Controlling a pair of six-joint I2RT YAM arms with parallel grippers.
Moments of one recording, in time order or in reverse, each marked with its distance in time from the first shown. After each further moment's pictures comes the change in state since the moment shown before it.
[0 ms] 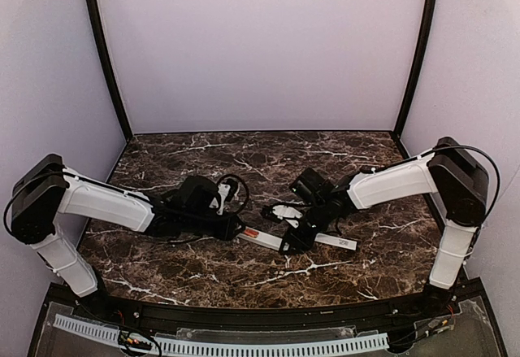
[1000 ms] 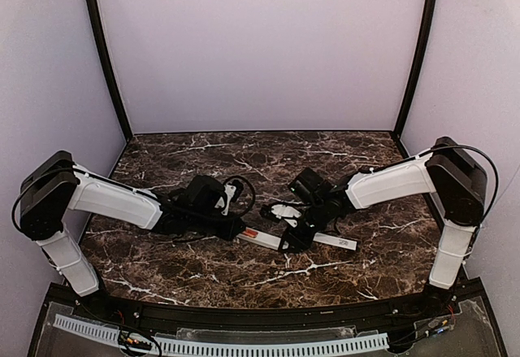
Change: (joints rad) left arm 0.000 0.069 0.058 -0.024 0.000 0.052; right arm 0.003 0.013 0.011 0.010 0.020 0.004
